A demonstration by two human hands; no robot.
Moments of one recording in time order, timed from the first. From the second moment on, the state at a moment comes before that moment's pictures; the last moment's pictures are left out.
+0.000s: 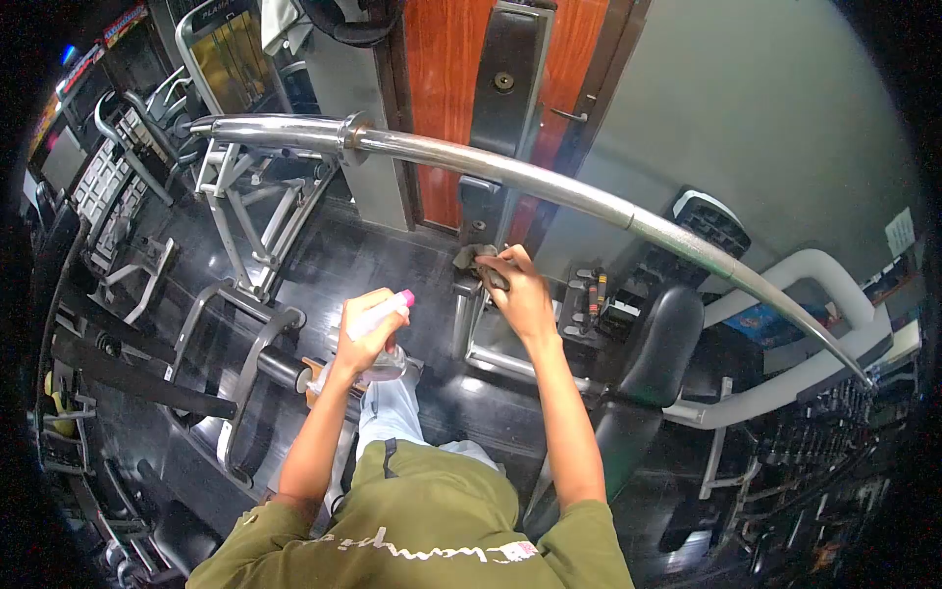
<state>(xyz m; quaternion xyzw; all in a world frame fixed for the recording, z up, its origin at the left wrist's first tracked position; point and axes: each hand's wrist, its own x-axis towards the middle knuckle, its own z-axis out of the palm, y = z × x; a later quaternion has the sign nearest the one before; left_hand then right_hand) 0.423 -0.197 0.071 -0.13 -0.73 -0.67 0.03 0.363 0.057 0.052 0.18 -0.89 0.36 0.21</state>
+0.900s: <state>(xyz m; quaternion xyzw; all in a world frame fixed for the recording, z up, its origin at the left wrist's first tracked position) 0.422 -0.196 0.058 -0.11 -0.69 -0.71 -0.07 0.403 0.085 0.042 0.08 -0.78 0.62 -0.06</state>
